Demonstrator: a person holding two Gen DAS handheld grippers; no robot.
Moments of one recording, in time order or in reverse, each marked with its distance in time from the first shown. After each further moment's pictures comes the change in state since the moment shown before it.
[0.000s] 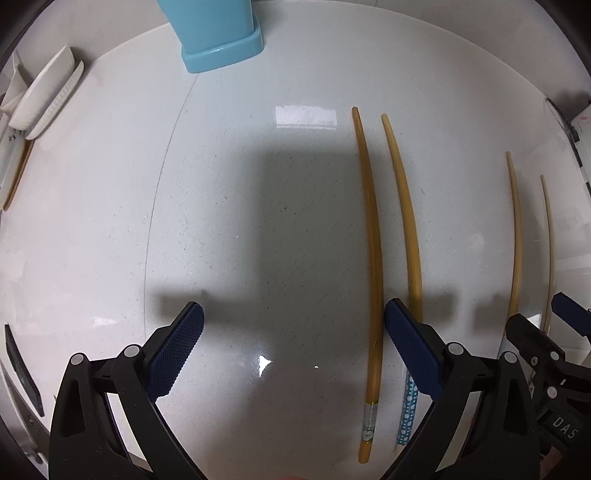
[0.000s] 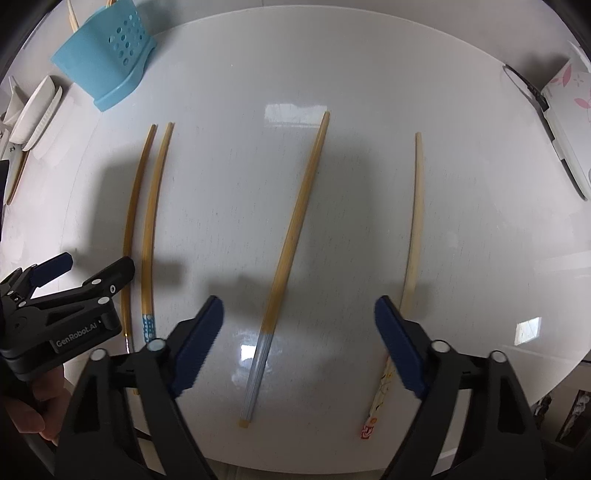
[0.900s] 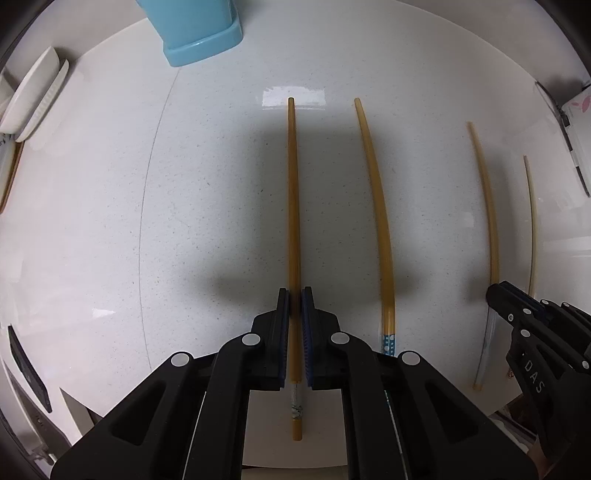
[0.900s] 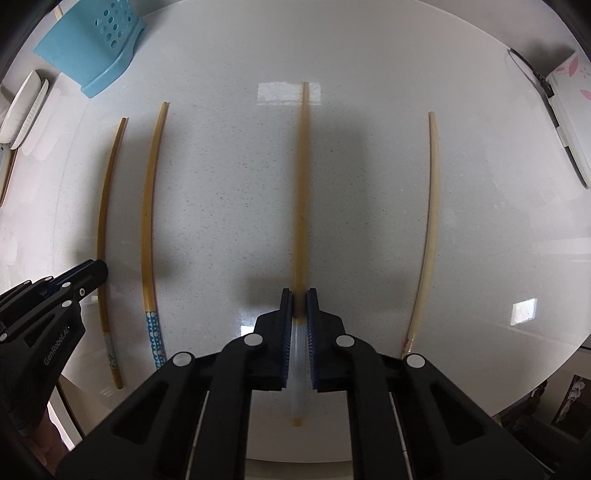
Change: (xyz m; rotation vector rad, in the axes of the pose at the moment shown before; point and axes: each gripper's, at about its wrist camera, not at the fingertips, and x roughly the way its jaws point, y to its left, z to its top) left arm 0.000 -0.008 -0.003 0.036 0.083 -0.033; right arm 0.011 0.023 0.017 0.022 0.094 -0.017
